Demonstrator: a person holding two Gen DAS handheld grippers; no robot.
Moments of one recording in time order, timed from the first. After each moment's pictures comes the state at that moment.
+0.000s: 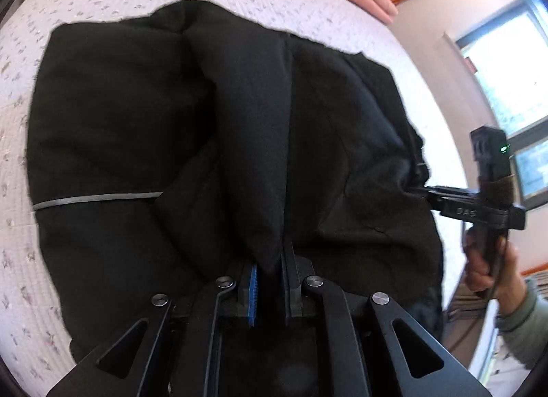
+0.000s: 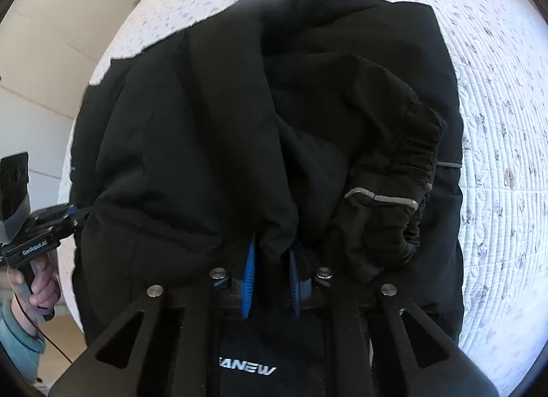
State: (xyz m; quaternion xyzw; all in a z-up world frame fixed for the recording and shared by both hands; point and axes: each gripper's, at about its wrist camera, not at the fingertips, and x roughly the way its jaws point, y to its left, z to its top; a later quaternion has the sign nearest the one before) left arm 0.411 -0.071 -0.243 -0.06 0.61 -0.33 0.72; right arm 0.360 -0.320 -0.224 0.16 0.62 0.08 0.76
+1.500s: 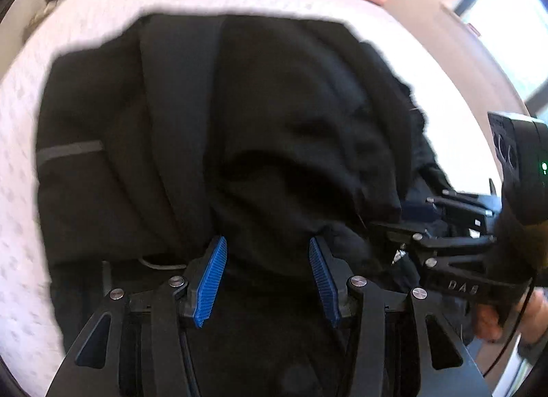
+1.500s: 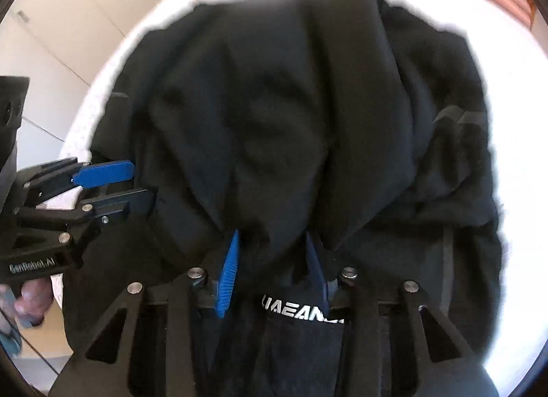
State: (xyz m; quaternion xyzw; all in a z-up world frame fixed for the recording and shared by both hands) left arm 0.314 -0.097 -0.238 0.02 0.58 -0.30 0.76; right arm 0.291 -0.206 -0.240 0.09 0.60 0.09 0.79
